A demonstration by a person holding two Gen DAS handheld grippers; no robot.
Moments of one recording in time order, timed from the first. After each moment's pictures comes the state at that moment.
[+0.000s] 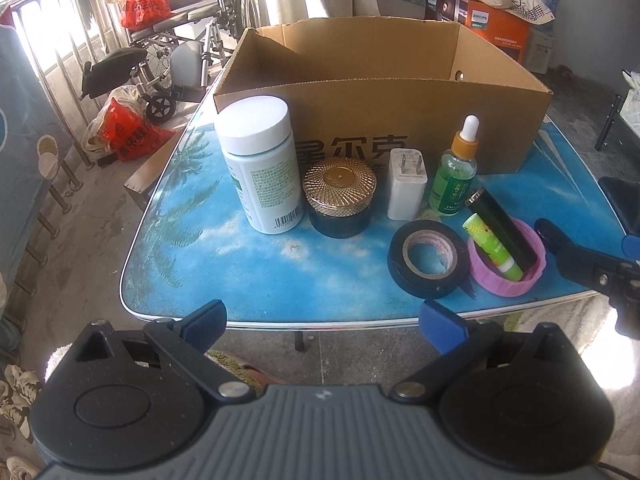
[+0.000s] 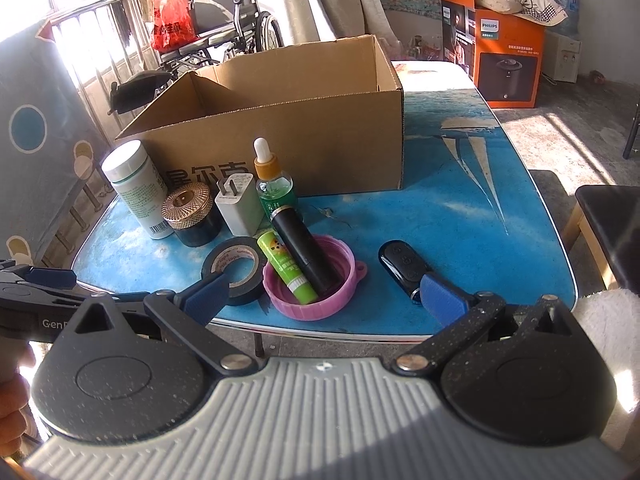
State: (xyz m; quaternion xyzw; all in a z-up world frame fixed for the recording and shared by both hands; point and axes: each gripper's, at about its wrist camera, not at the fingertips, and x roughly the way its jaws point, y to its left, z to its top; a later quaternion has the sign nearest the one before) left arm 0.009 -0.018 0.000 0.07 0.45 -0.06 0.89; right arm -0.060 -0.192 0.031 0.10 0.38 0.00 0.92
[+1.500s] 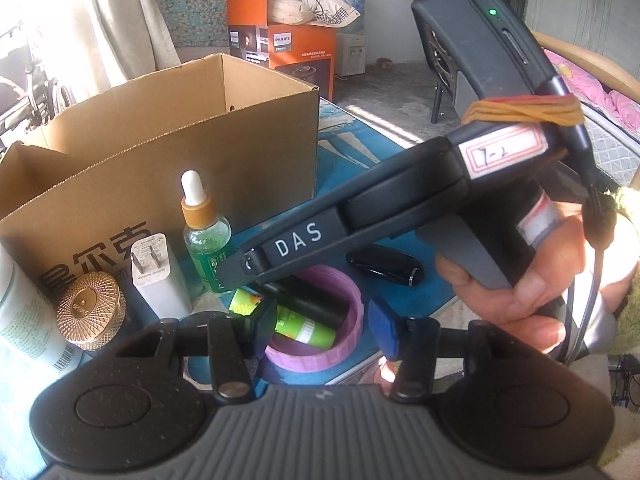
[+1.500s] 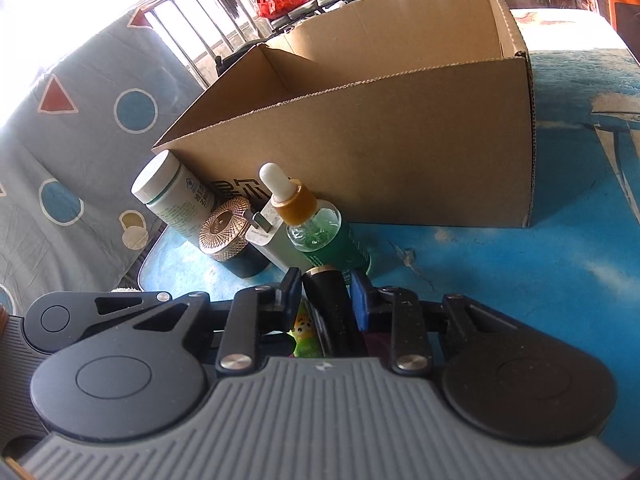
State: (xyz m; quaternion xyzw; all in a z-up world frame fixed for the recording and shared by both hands) left arm 0.024 -0.122 -0.022 0.13 0.38 -0.32 0.86; right arm 0.060 -0.230 -0.028 0.17 0.43 0.23 0.86
